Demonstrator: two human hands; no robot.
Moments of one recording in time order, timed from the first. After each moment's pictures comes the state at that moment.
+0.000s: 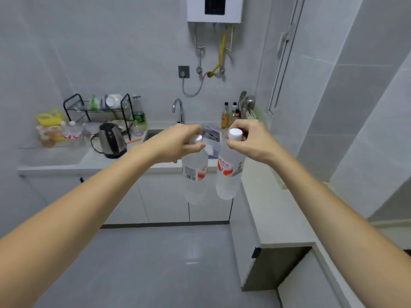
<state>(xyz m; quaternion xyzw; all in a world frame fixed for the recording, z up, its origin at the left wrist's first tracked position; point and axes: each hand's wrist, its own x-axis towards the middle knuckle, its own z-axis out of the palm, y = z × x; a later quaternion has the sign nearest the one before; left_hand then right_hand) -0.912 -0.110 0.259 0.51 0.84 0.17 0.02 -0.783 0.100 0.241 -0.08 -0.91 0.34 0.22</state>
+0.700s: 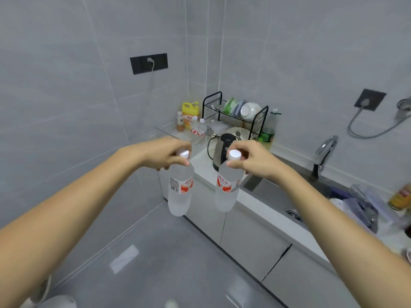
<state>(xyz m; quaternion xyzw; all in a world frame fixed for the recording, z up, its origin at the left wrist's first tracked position) -1.261 -0.334 0.221 0.17 0.97 0.16 0.10 -1.302 -0.039 0.195 0.27 -0.89 0.37 -0.05</state>
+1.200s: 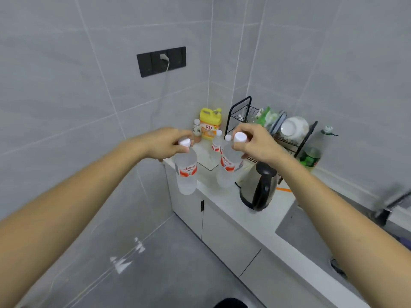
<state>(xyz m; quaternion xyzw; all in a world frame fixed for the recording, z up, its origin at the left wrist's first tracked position) -1.546 -0.509 0.208 0.13 0.97 0.21 0.08 -1.610 -0.225 0.188 0.24 -0.86 0.45 -0.03</state>
